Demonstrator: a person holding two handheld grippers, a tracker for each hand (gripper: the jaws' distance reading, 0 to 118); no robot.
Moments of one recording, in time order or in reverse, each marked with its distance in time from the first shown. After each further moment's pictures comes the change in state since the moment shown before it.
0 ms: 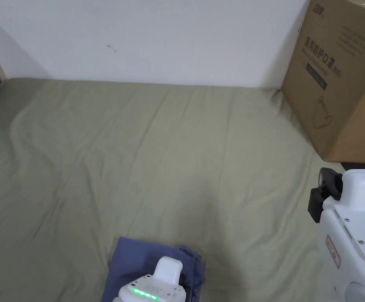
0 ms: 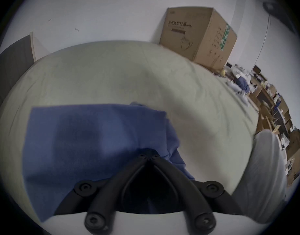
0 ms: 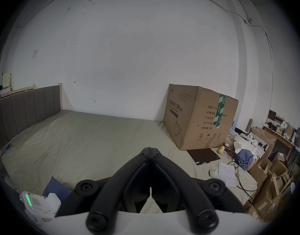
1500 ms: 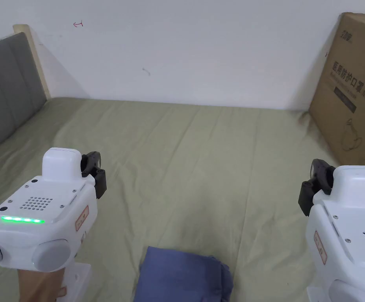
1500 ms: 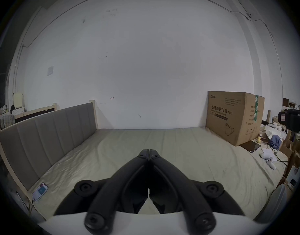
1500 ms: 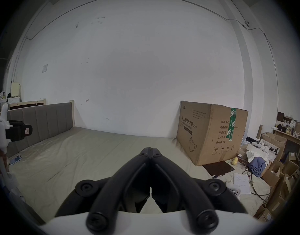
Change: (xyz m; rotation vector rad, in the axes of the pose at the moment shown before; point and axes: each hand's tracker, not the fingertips) left arm -0.136 0.152 0.291 0.698 0.400 0.023; right arm -0.055 0.027 0.017 0.163 0.091 -0.043
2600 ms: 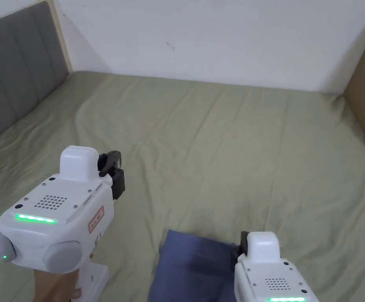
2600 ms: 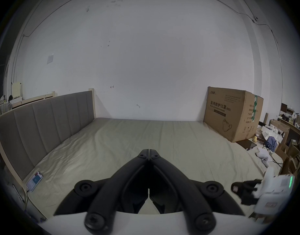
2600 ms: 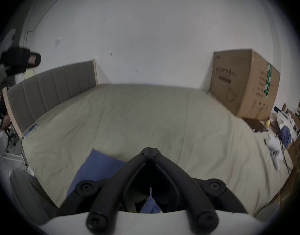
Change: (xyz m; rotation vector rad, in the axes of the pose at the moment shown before) left arm -0.014 -0.033 -0.003 -0.083 -0.029 0.055; right arm -0.123 -0.178 -0.037 -0.442 0.237 -0.013
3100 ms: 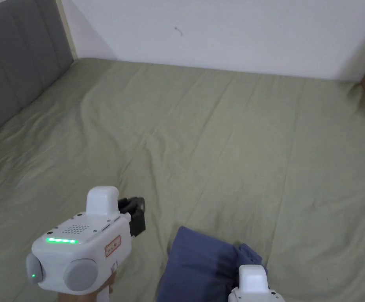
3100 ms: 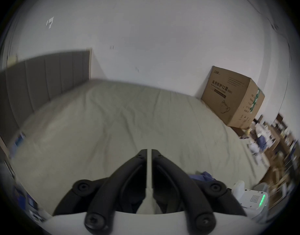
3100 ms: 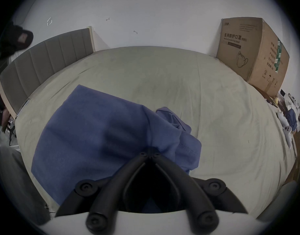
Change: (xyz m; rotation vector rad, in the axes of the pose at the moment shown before) left arm -0.013 -0.097 -0.048 -0.341 -0.092 0.247; right arm -0.011 -0.072 -0.048 -0.222 0.013 0.001
